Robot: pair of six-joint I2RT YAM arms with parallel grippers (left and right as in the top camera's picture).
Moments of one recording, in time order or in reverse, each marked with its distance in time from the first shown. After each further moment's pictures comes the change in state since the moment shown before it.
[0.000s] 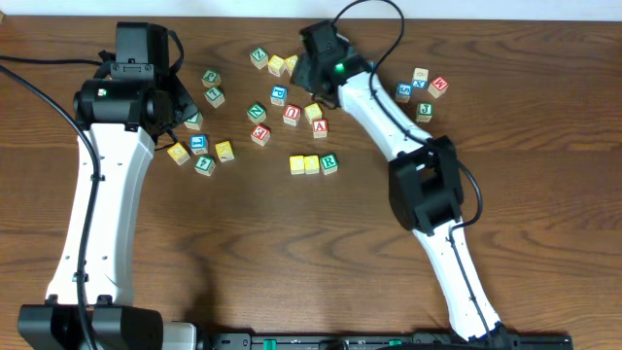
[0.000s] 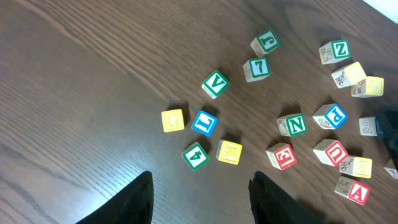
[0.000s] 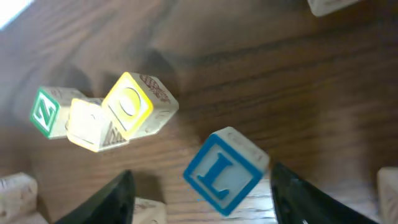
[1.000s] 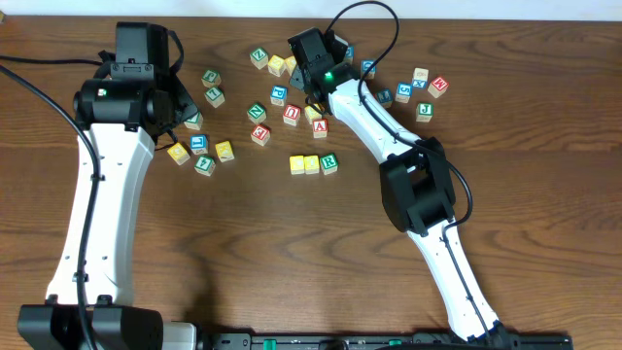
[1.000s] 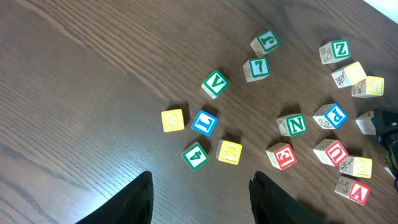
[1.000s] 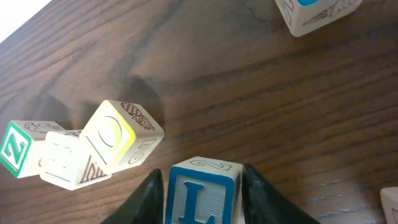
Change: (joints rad) left arm 0.000 0.000 0.000 0.000 0.000 0.000; right arm 0.022 0.035 -0.001 0.056 0.143 0.022
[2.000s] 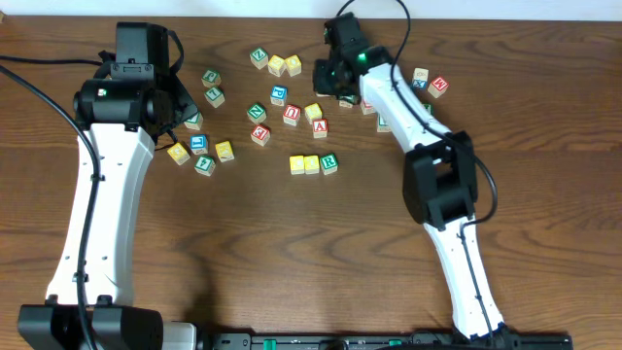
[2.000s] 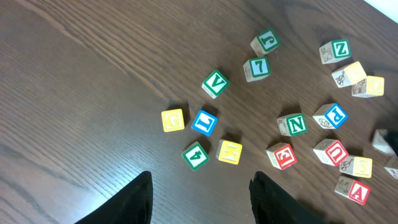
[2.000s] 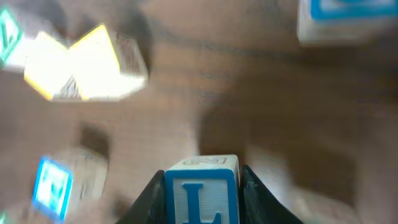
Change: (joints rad) left arm 0.000 0.000 0.000 0.000 0.000 0.000; right arm -0.120 -0.076 -0.009 -0.203 -0.353 -0.486
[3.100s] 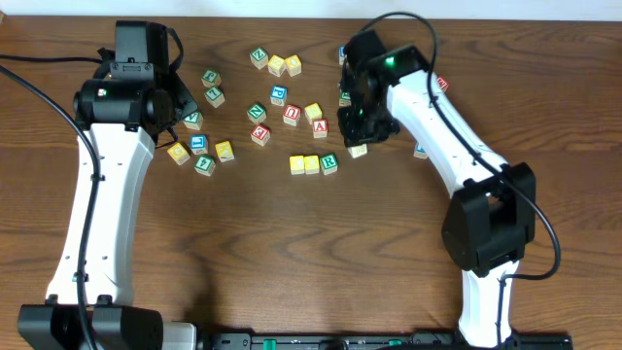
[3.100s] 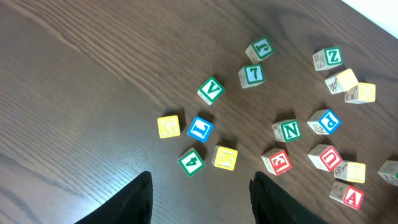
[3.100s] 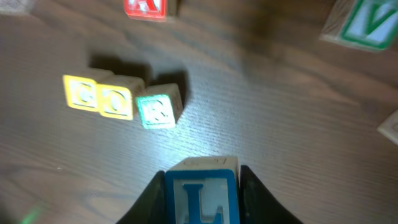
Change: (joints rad) left arm 0.000 0.000 -0.002 0.027 0.000 0.000; right arm 0.033 -0.436 -0.422 -0.422 -0.002 -0.213
